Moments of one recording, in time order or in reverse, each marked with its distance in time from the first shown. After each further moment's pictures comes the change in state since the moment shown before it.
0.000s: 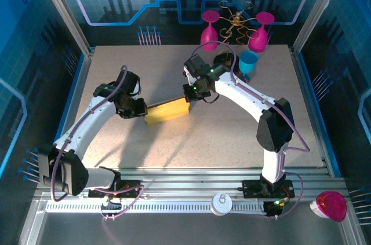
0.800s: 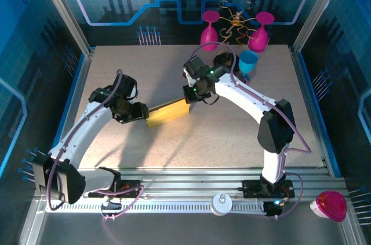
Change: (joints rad) left arm 0.002 -0.067 -0.027 -0.048 0.000 -0.027; right arm 0.013 -0.017 -0.019 0.000 0.024 0.000
